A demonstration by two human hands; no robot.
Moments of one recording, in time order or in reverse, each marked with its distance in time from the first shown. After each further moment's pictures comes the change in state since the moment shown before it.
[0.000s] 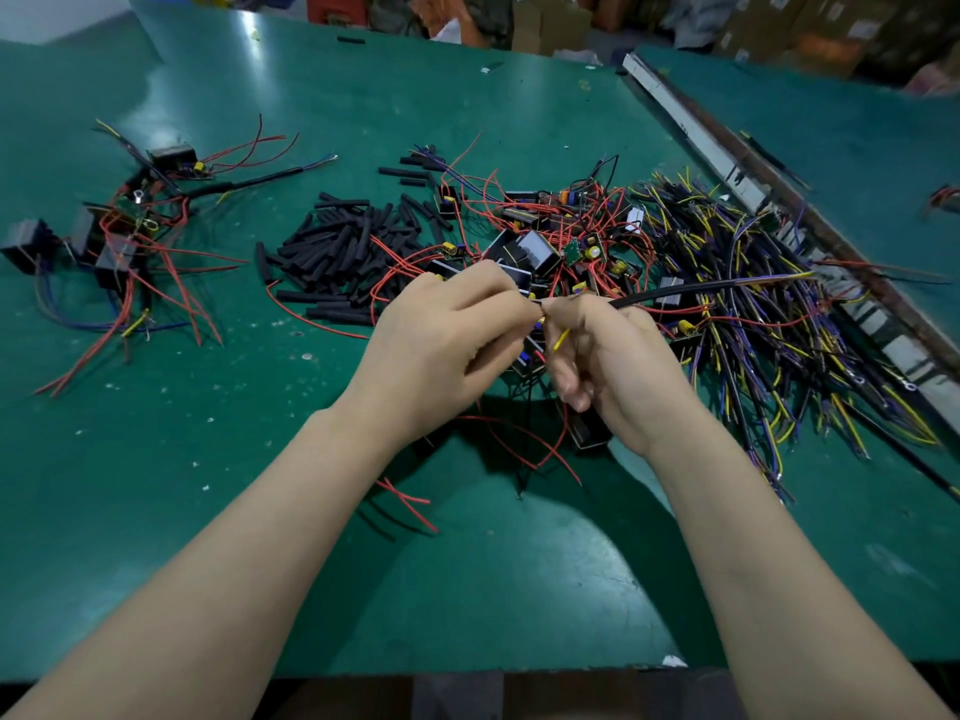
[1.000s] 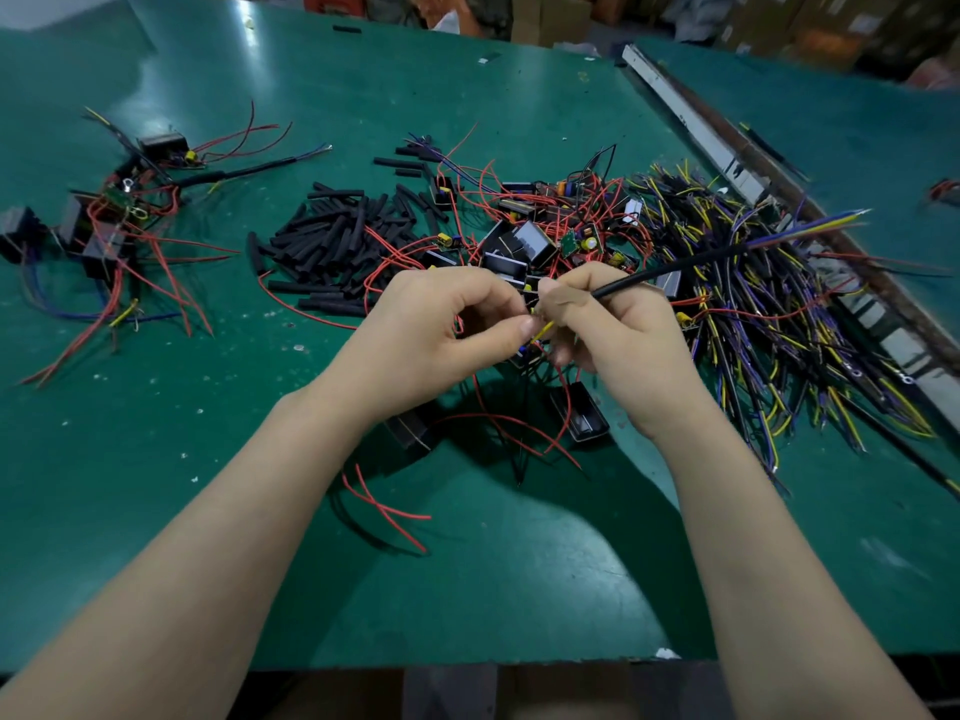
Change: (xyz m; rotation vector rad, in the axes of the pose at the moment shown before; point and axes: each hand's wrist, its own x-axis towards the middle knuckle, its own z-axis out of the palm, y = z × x) left_hand 0.006 0.006 -0.012 -0.378 -0.157 -0.360; right_hand 0.001 0.001 -0.010 -0.184 0.006 -0.274
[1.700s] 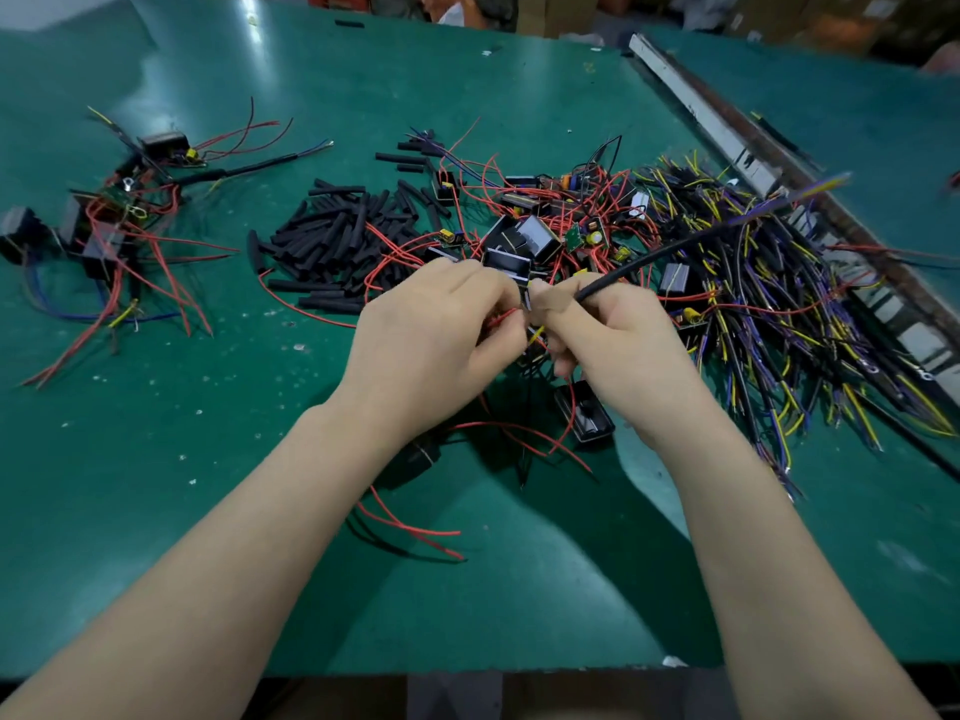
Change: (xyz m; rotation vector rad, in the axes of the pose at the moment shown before) left_hand -0.006 0.005 0.013 0.539 0.127 0.023; right_hand -0.002 0.002 0.005 -0.271 0.047 0.073
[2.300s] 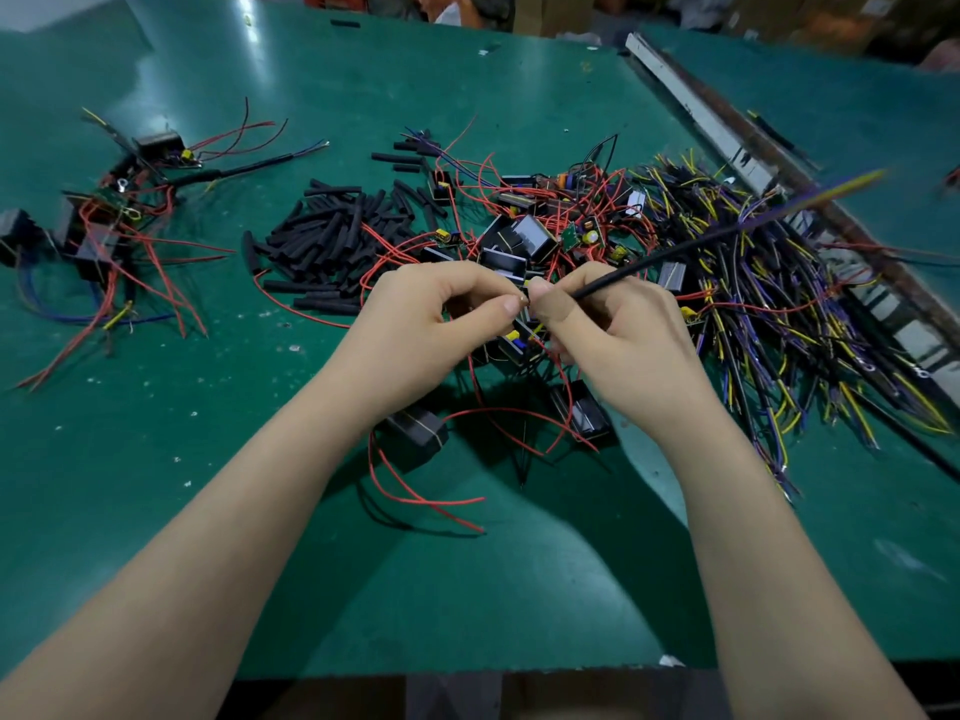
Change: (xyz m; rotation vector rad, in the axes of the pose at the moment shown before) left_hand 0.009 -0.009 -0.006 -0.625 -0.173 -0.242; right_hand -0.002 -0.001 -0.008 -0.190 0.062 -0.151
